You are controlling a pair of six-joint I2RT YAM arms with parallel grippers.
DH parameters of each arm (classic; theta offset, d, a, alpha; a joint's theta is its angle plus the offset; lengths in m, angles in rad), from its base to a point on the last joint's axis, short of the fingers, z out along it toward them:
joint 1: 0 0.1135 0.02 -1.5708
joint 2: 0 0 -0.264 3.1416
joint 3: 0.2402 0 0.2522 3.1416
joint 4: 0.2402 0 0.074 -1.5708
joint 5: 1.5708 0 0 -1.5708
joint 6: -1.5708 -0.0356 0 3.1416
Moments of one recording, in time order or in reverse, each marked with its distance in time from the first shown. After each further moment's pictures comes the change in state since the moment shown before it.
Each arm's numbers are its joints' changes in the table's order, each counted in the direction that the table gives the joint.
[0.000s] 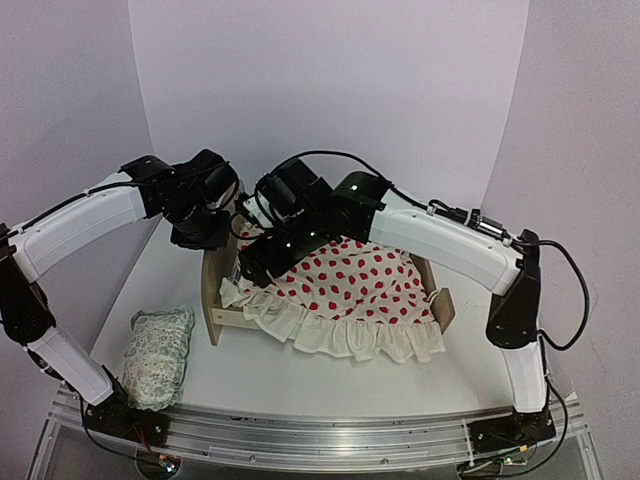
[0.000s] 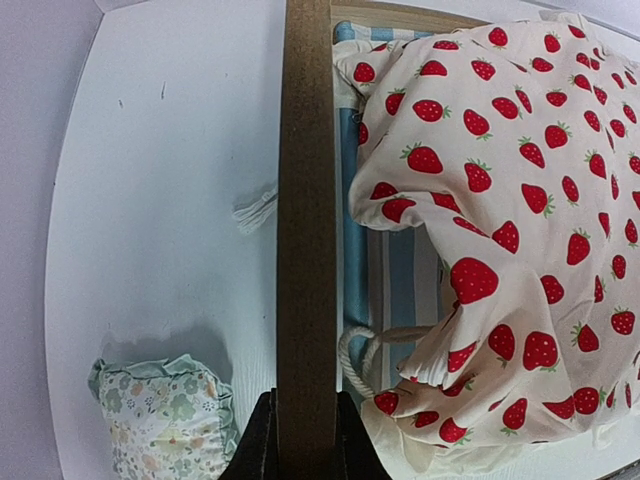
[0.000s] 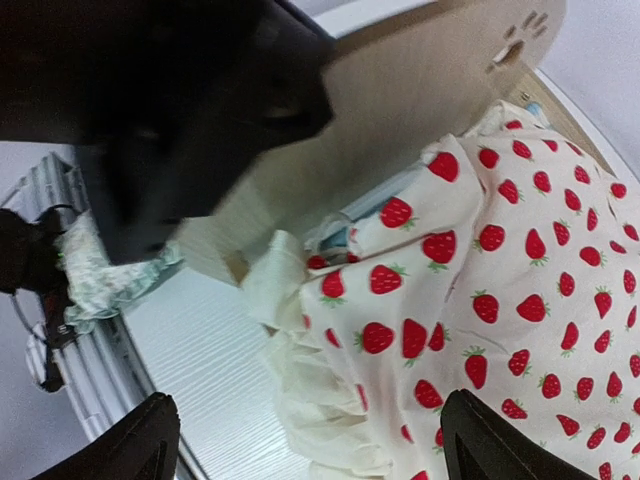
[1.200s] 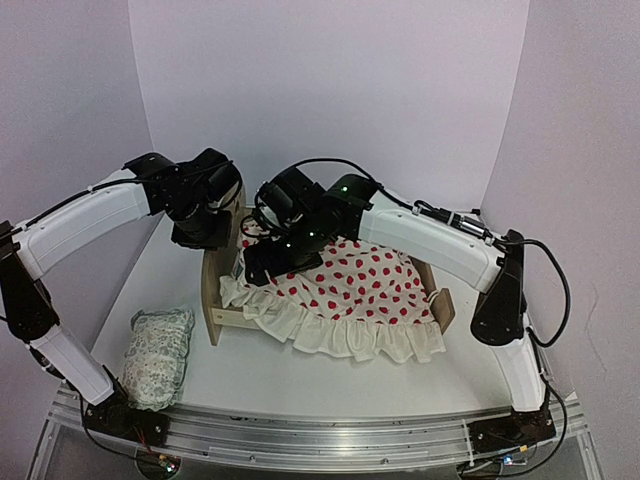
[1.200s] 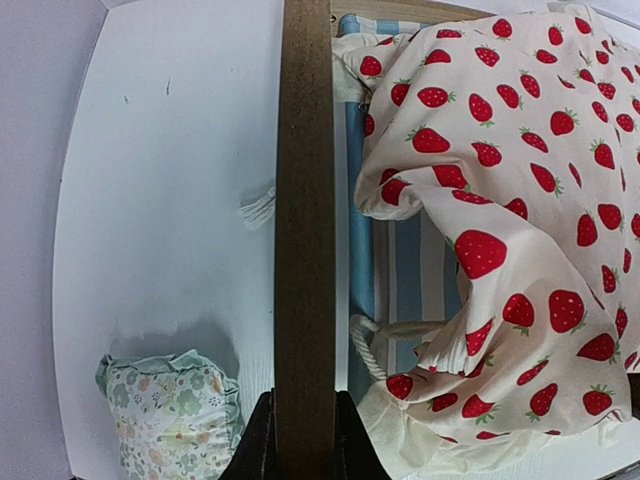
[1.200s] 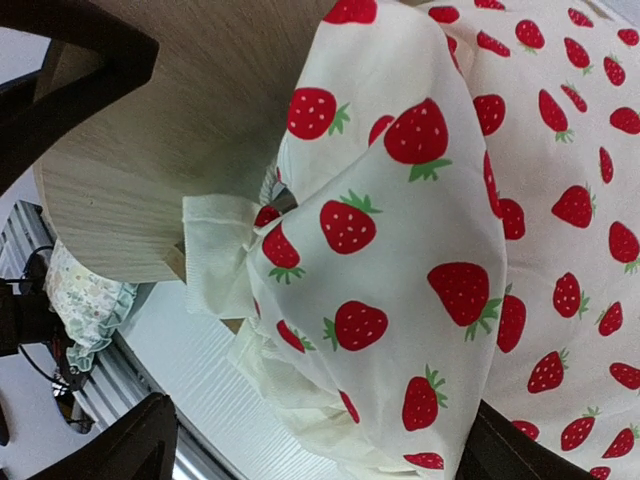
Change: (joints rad) left arm -0.003 0.027 0.037 0.039 -0.015 0.000; right arm -0.047 0.105 0.060 0.094 -0.027 -0.277
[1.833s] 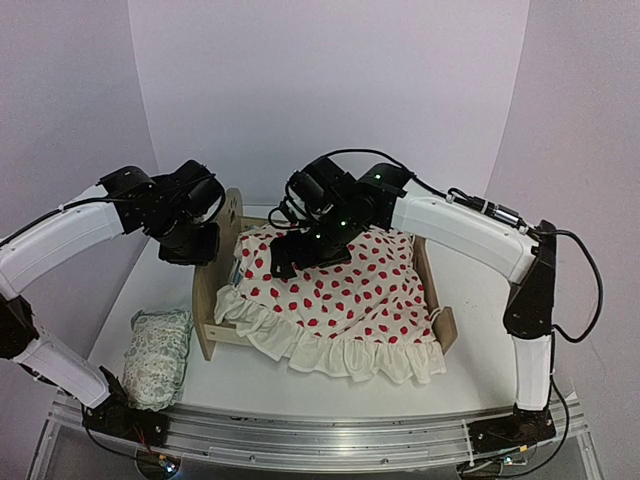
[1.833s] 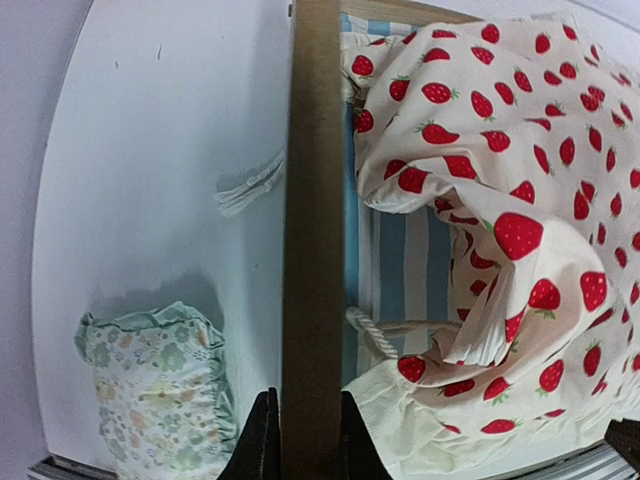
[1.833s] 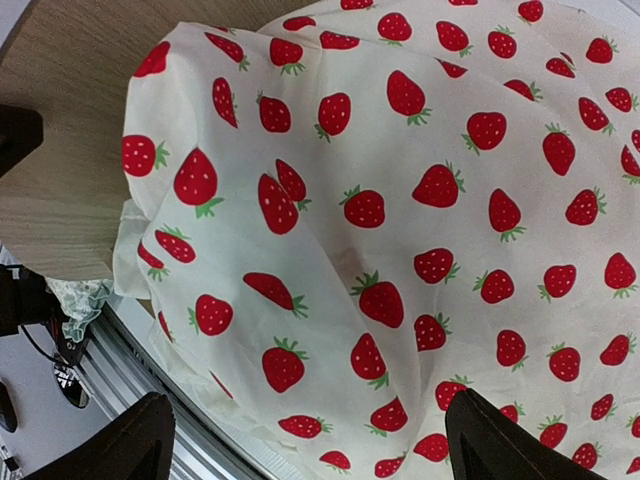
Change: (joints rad) left arm -0.049 -0.155 -0.139 0.005 0.038 0.088; right arm -0.050 -0.166 -0.196 0.010 -0.033 -0.010
